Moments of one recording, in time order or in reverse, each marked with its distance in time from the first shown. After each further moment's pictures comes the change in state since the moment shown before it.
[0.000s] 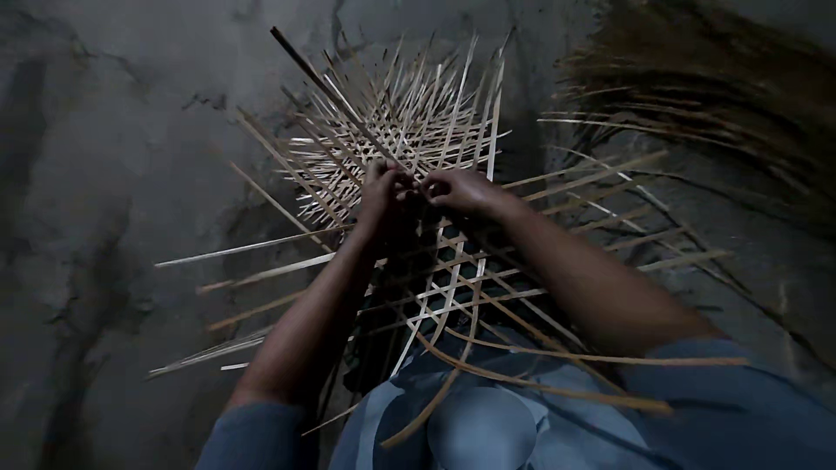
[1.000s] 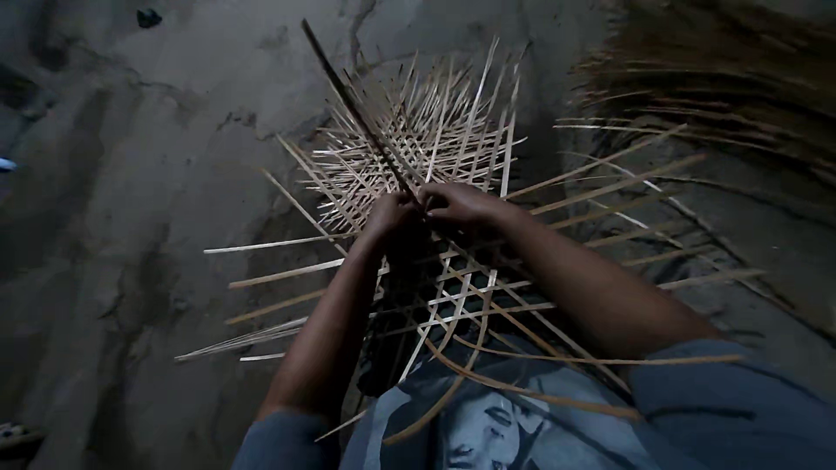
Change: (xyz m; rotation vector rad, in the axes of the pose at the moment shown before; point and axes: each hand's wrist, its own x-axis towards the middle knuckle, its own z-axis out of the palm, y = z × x) left_hand 0.008 0.011 -0.024 0.779 -0.154 -0.329; right_hand 0.013 -0.009 0.010 0.137 -0.088 -0.192
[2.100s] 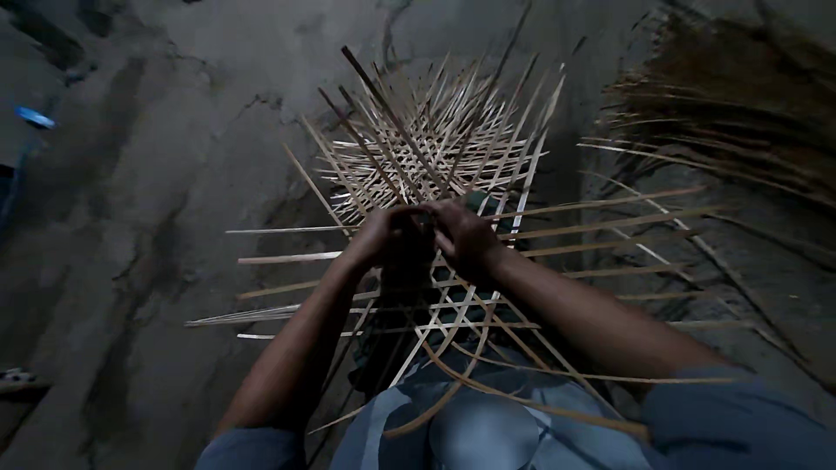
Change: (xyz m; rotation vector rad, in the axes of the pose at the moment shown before) left_hand -0.062 -0.011 -0.021 0.153 0.019 0.230; right_hand -0.021 0.010 0.059 -0.260 0.497 -0.352
